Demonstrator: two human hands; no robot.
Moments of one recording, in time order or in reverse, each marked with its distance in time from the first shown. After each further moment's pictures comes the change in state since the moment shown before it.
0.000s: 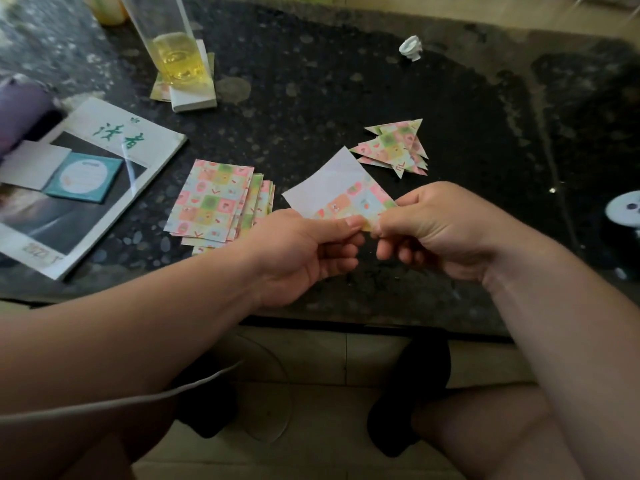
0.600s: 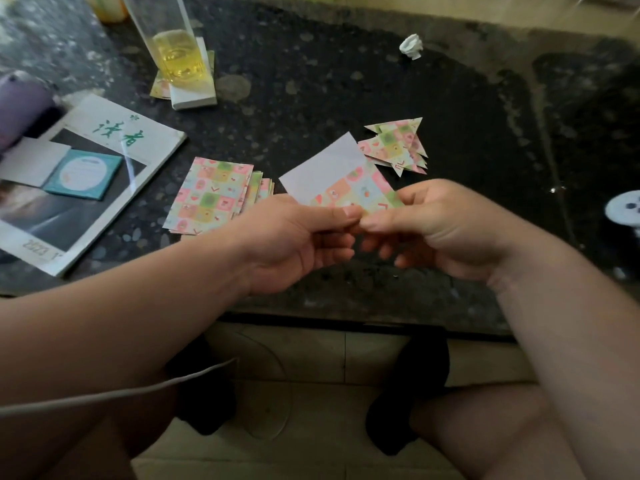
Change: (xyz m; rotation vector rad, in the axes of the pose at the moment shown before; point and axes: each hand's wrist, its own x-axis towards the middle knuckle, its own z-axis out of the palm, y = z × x) left_hand -0.005 0.011 -0.001 0.065 -0.052 0.037; right_hand -0.006 0.001 -0.007 0.081 -0.157 -0.066
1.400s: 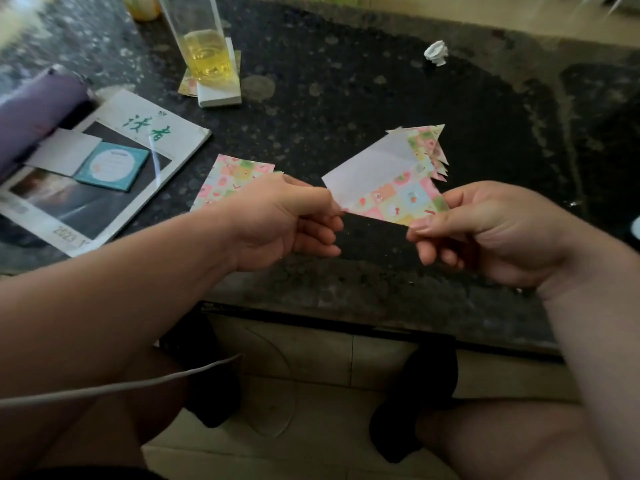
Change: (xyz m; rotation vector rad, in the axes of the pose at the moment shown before) left_hand -0.007 0.024 -0.028 0.210 0.106 0.063; right_hand -0.005 -0.003 -0.021 0.044 -0.035 0.016
